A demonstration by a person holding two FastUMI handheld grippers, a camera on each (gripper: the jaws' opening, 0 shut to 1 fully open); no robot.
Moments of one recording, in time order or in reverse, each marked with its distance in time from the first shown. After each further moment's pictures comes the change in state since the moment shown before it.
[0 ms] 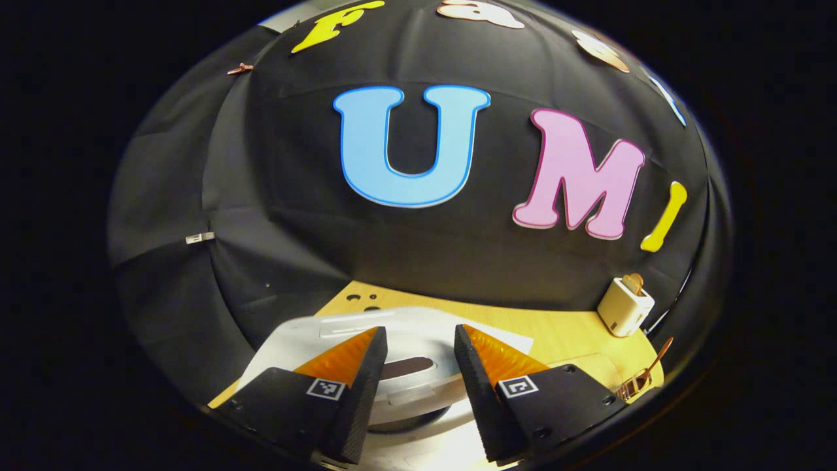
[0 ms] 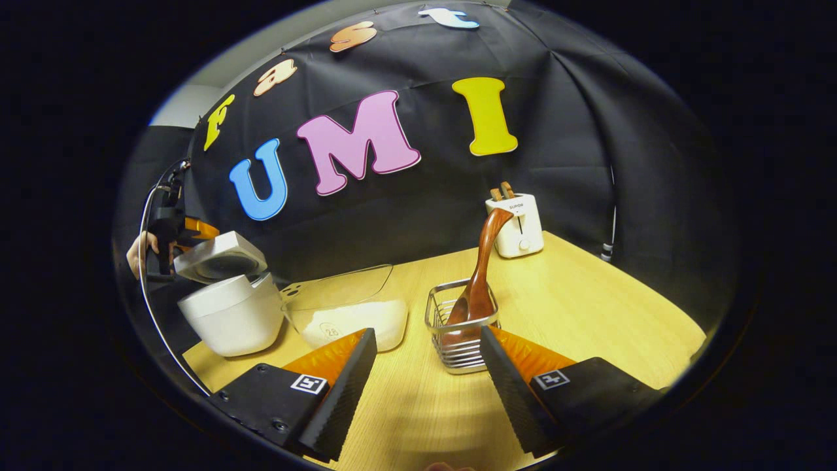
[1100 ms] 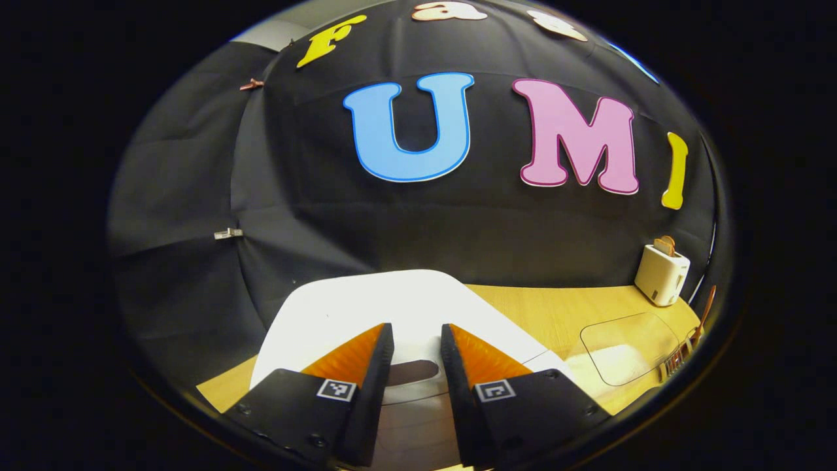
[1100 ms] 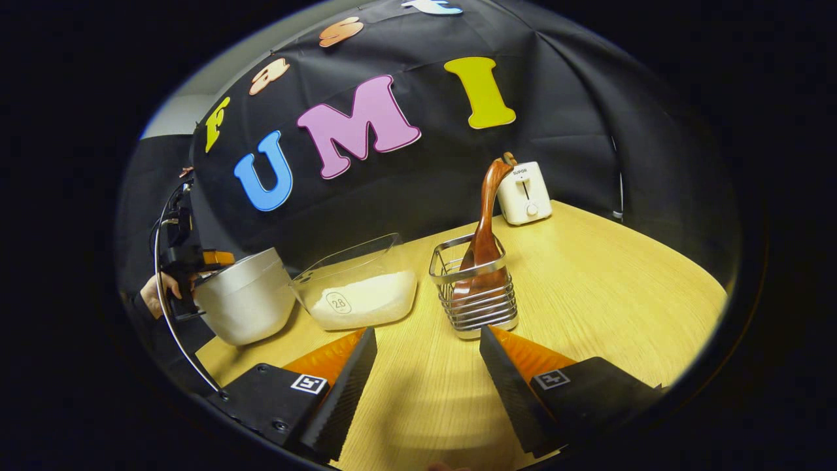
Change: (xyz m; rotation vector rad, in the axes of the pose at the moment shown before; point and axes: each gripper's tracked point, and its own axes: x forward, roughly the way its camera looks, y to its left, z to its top) left arm 0.007 -0.012 -0.073 0.102 -0.106 0.134; right arm -0.001 0.000 -0.044 0.055 0.064 0.042
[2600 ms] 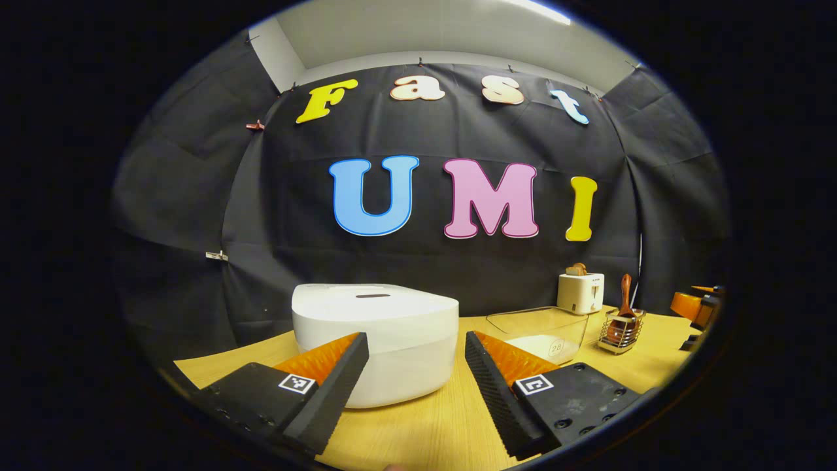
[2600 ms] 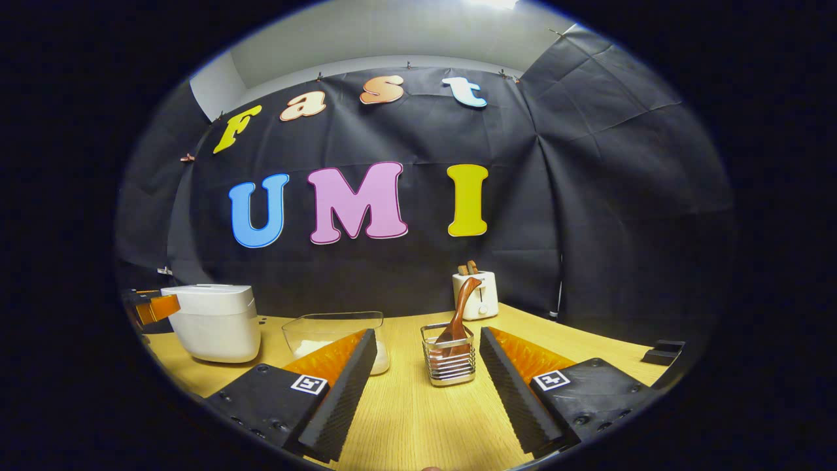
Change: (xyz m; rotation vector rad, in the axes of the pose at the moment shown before) left arm -0.184 -0.028 -0.077 -0.021 -0.358 -0.221; right arm -0.092 0.040 0.057 -0.238 -0.451 -0.259
